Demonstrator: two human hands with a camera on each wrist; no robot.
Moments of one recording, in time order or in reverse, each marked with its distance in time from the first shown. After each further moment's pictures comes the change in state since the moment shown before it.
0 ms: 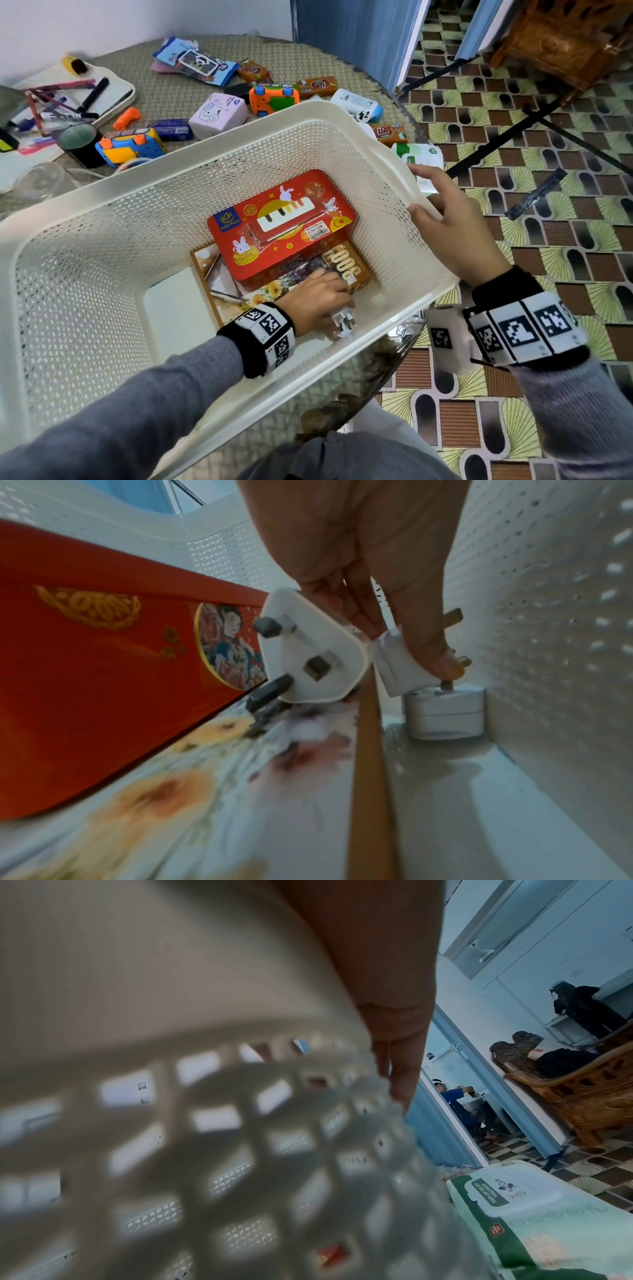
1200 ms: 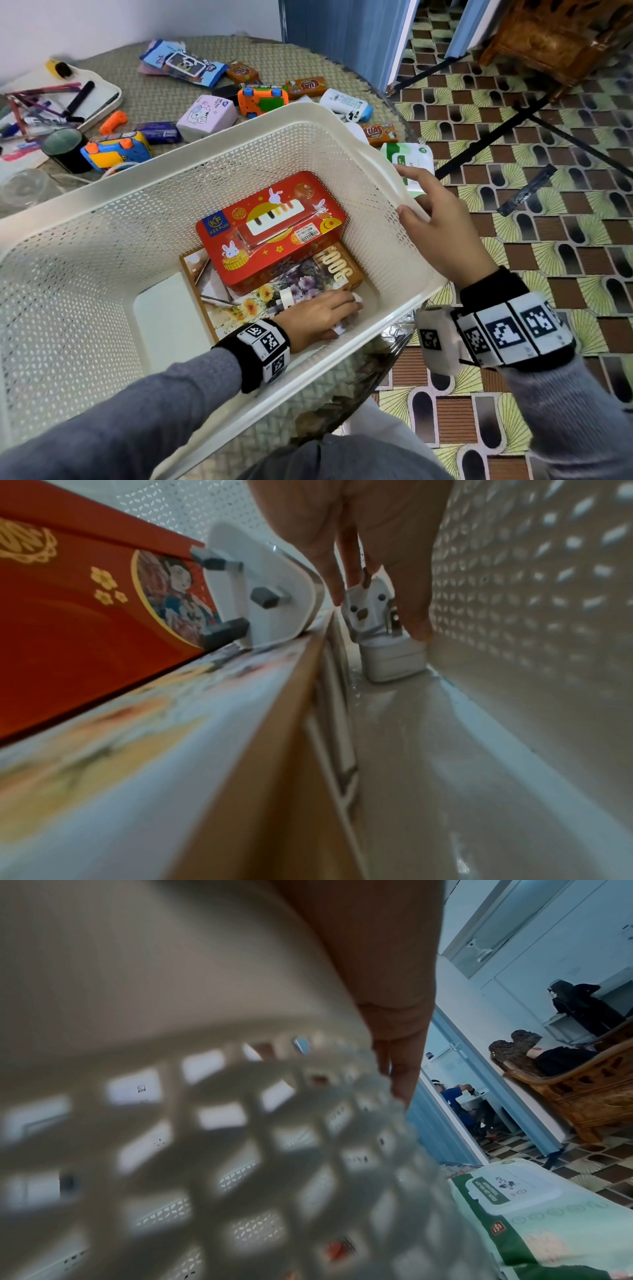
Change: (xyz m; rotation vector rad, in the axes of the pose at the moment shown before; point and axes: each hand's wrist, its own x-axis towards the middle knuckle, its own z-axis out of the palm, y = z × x) left_hand 0.006 -0.007 0.047 -0.168 0.152 0.181; right_hand 0.003 0.007 0.001 -0.028 0.027 -0.008
